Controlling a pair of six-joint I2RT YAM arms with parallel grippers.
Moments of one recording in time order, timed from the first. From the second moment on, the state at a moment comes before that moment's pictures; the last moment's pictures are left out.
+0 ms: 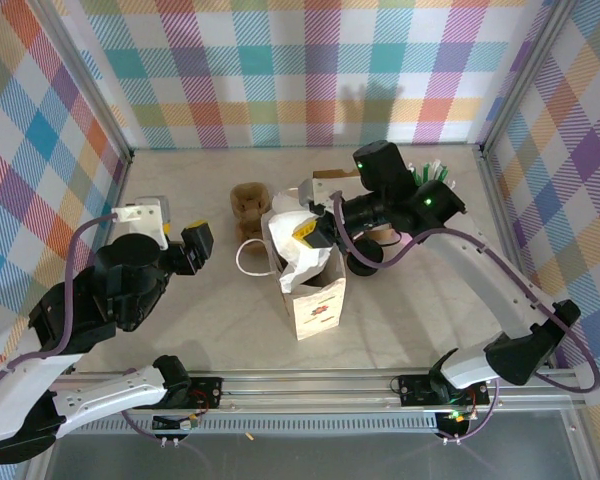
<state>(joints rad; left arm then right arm) -0.93 0.79 1.36 -0.99 -0.70 -0.49 0.70 1.43 1.65 -0.91 -0.79 -0.57</state>
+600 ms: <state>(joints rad) -0.93 0.84 1.36 -0.97 -0.70 -0.48 0.75 1.43 1.63 -1.04 -0.67 -0.69</state>
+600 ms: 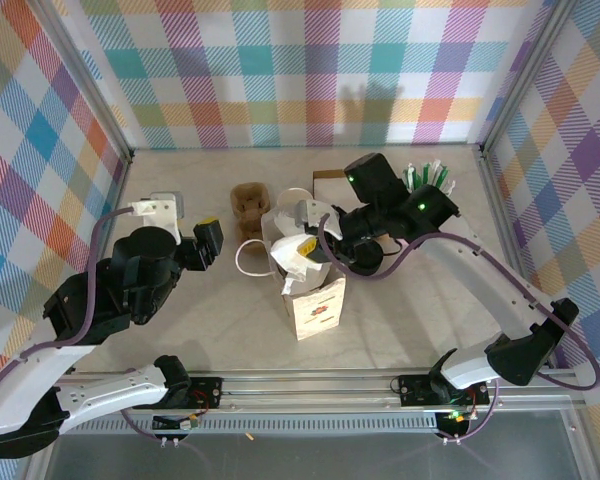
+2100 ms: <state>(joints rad) -0.92 0.83 1.34 -0.97 -0.68 -0.50 0.79 1.47 1.62 -1.13 -0.39 -0.69</state>
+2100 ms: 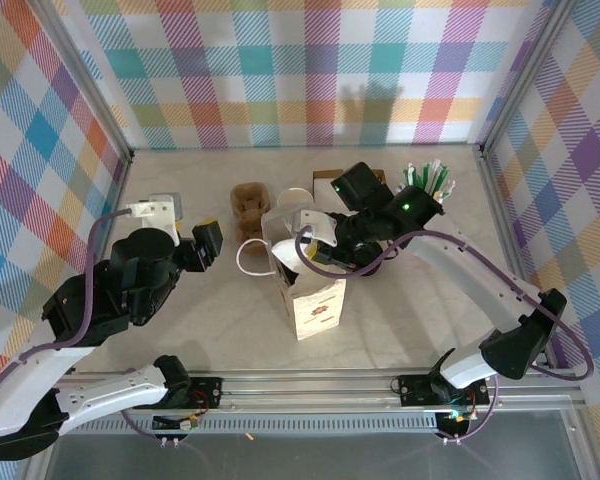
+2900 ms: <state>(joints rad) -0.91 0.81 1.34 -0.97 -0.67 -0.47 0.82 1.42 1.59 -1.18 -0.51 -0.71</state>
